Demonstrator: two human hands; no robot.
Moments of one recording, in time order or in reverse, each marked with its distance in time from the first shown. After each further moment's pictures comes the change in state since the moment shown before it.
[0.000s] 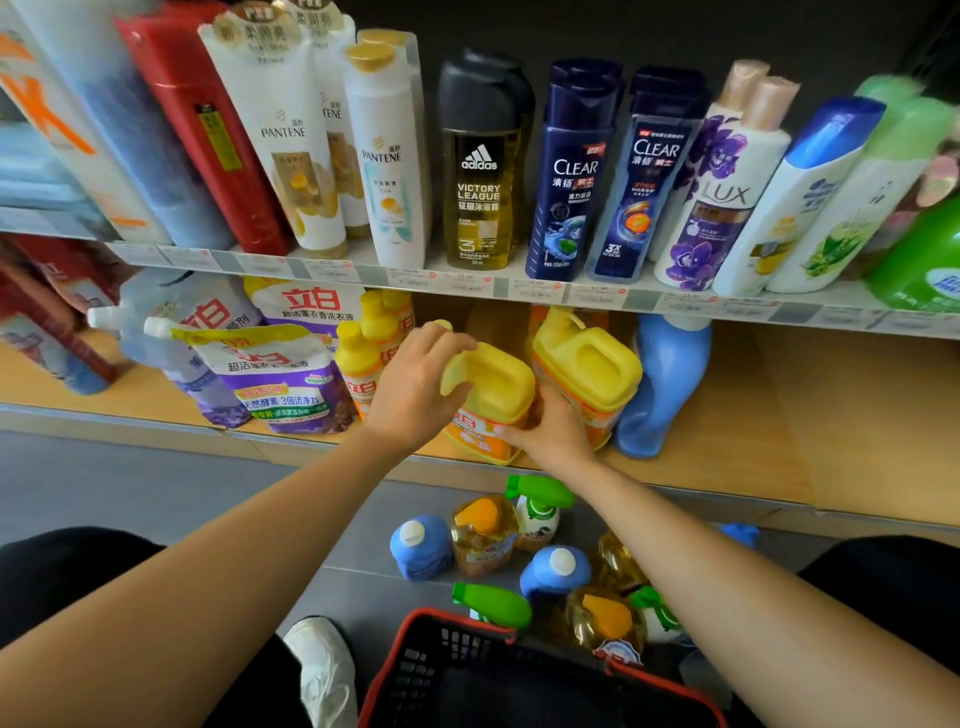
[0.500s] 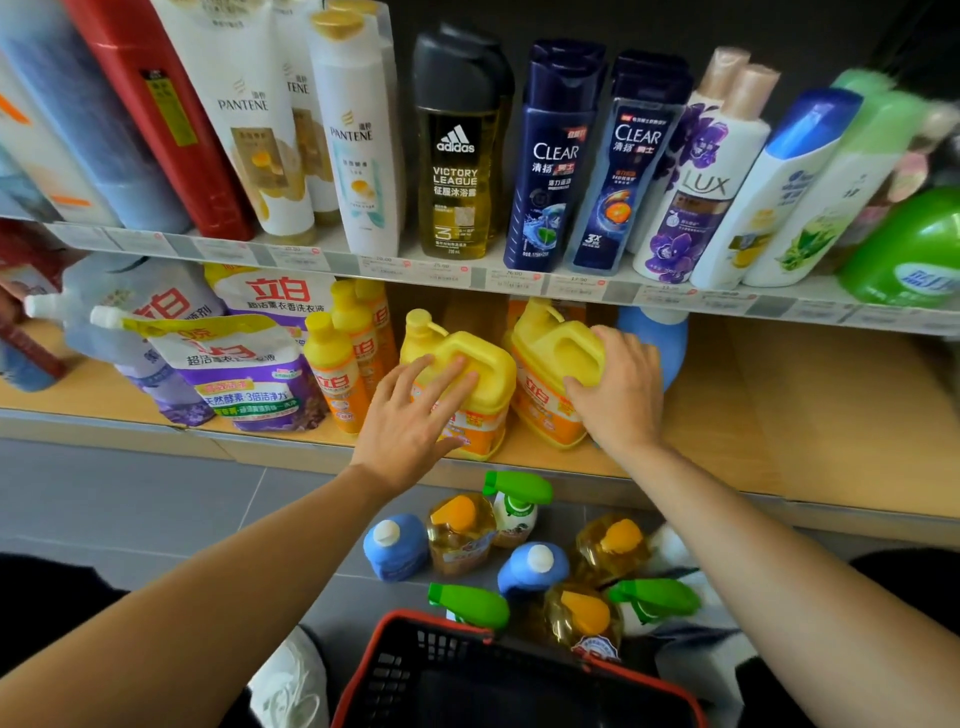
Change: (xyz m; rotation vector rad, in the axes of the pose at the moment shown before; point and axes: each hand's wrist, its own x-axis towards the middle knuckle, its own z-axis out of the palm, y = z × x) left_hand -0.046 -0.020 0.051 0.435 -0.127 0.191; right_hand -0.001 -0.009 -0.084 -0.554 0.414 -0.117
